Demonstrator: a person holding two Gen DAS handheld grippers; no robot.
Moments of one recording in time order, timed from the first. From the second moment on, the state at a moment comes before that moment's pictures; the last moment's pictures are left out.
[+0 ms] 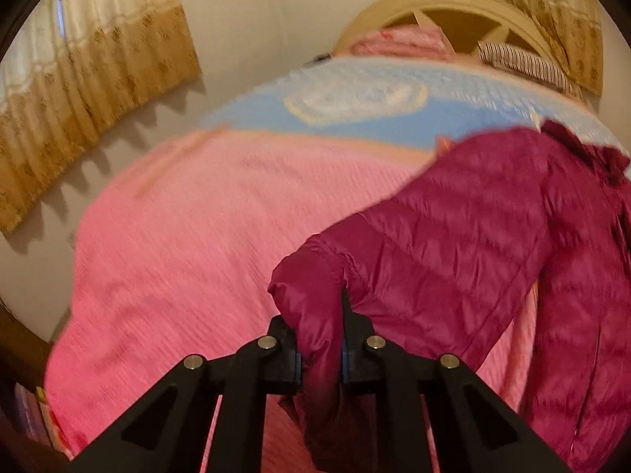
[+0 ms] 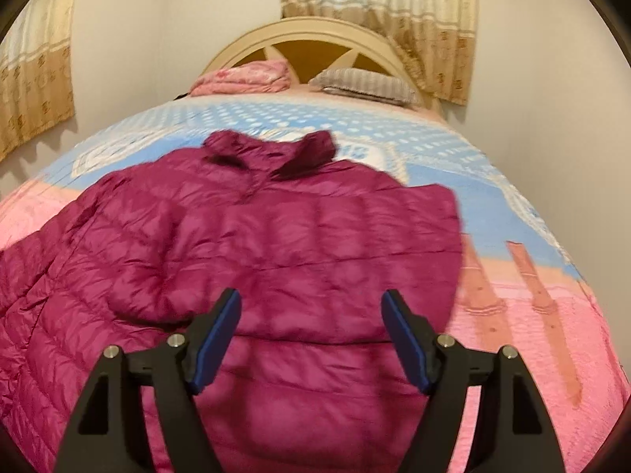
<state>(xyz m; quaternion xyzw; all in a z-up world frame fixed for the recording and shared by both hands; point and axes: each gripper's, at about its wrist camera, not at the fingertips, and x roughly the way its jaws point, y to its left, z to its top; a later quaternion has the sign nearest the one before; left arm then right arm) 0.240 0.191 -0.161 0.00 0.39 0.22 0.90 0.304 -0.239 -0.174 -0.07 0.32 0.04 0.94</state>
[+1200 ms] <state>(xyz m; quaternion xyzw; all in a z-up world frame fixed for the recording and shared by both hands) 0.352 -0.158 -0.084 0.18 0.28 -0.01 0.94 0.296 -0.389 -0.186 0.04 0.31 -0.06 0.95</state>
